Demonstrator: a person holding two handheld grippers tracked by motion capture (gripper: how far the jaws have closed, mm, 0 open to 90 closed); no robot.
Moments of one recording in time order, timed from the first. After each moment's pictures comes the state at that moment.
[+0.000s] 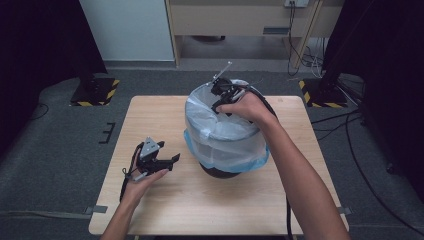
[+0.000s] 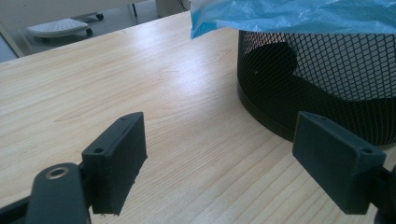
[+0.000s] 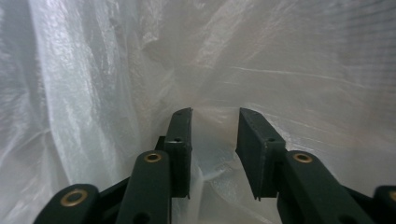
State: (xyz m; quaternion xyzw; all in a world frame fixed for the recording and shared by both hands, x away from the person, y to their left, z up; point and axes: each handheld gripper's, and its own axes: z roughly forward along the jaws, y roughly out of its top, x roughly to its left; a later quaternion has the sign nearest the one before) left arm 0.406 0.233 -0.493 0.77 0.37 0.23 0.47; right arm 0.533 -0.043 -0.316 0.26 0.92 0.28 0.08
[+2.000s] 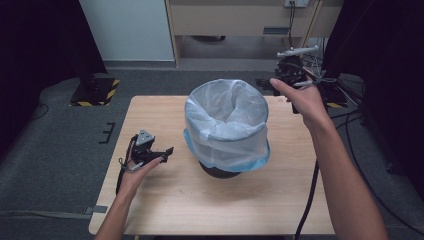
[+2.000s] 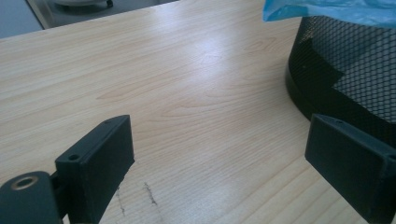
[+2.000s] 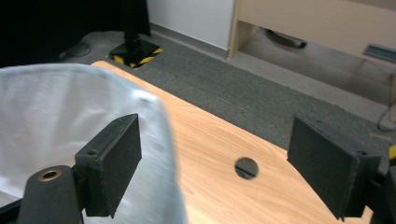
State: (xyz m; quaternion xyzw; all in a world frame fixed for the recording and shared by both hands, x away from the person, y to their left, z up) left arm 0.437 0.254 -0.492 0.76 0.42 0.23 0.43; right arm 0.524 -0.200 -0.260 0.42 0.76 0.43 0.23
